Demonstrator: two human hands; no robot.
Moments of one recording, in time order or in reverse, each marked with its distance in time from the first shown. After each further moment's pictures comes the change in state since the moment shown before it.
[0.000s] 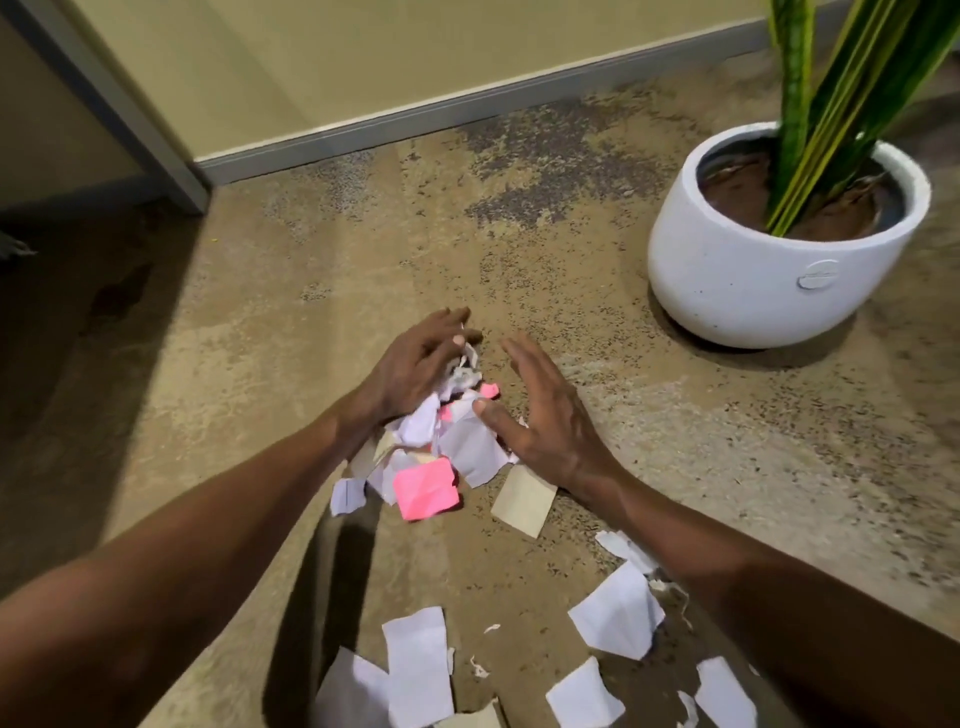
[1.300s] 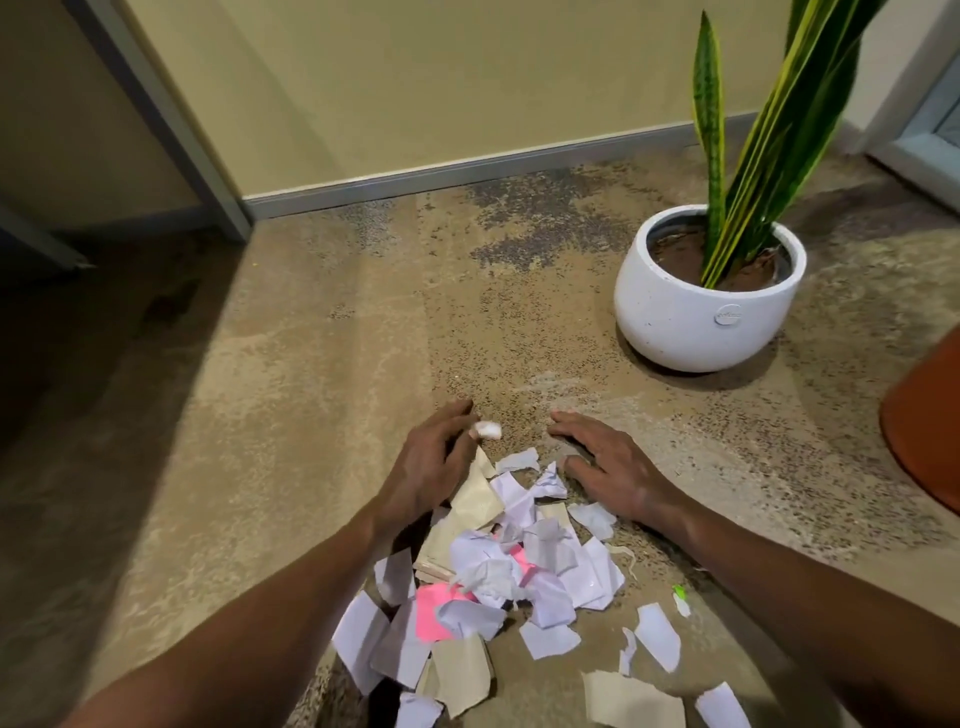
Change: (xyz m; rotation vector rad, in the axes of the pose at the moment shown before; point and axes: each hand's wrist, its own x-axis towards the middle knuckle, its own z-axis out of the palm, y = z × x) left_hand -0.109 0.078 0.046 0.013 0.187 -0.140; right_hand -0.075 0.030 -0.075 -0.104 -0.215 0.024
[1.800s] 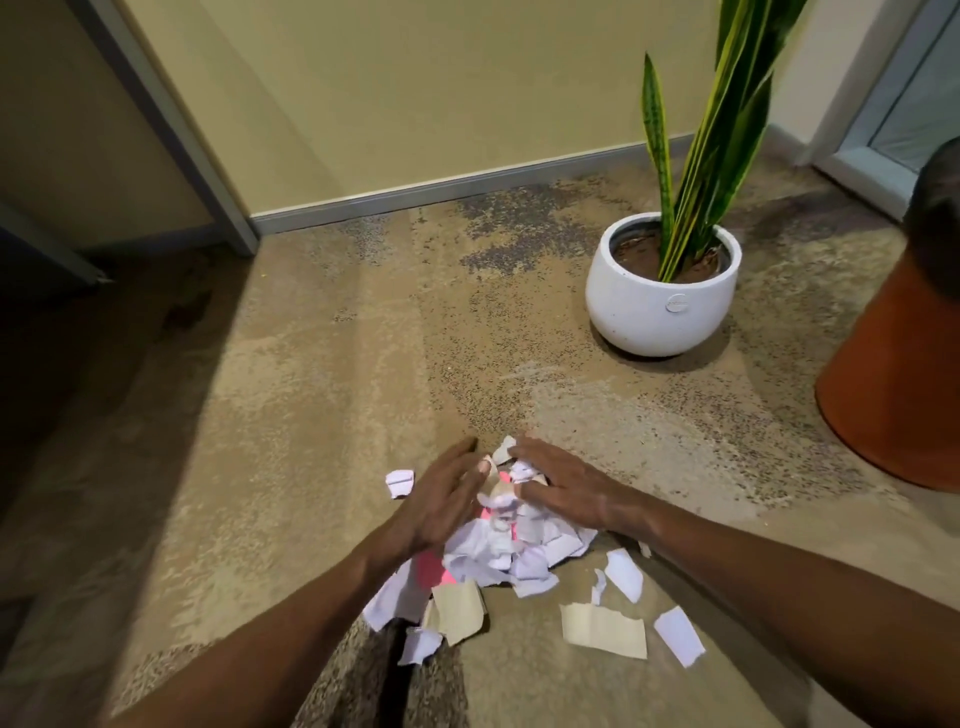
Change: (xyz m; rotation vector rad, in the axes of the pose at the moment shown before) left_hand -0.076 0.053 -0.005 -0.040 -0.296 -0.103; right_hand -0.048 -0.053 0.013 -0.067 -0.338 0.062
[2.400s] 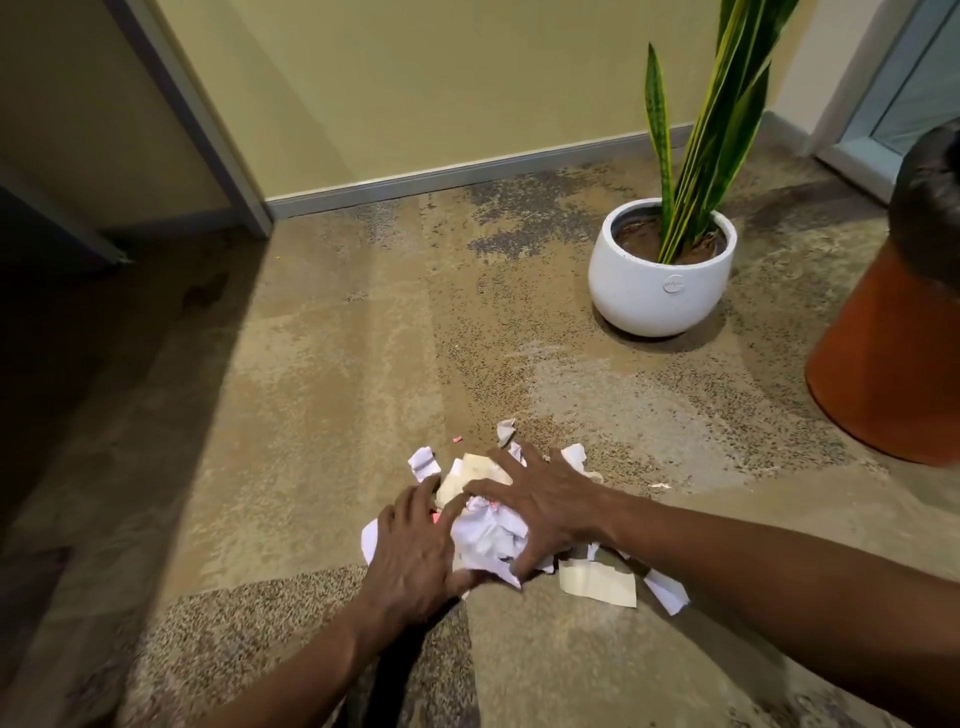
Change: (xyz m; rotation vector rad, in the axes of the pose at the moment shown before) left_hand -0.102 -0.025 0.043 0.658 0.181 0.018; right_hand -0.025 -0.047 0.029 -0.707 -0.117 -0.226
